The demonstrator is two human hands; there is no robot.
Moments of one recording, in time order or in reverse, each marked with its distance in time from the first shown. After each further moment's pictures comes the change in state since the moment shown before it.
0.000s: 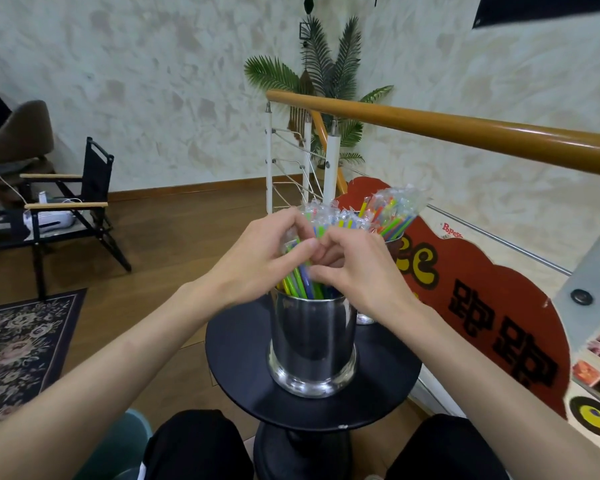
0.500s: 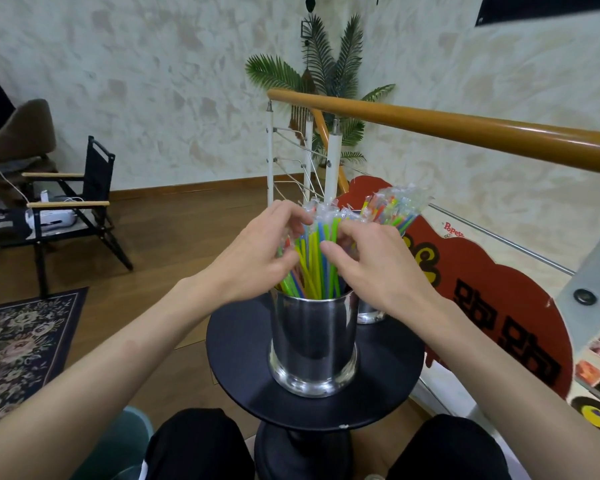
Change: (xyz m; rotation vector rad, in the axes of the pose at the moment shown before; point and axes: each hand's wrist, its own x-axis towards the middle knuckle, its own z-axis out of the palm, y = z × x) left_hand 0.001 -0.009 -0.002 0.113 -0.039 -0.025; right_hand 0.000 0.000 -0.013 -0.206 0.095 -0.047
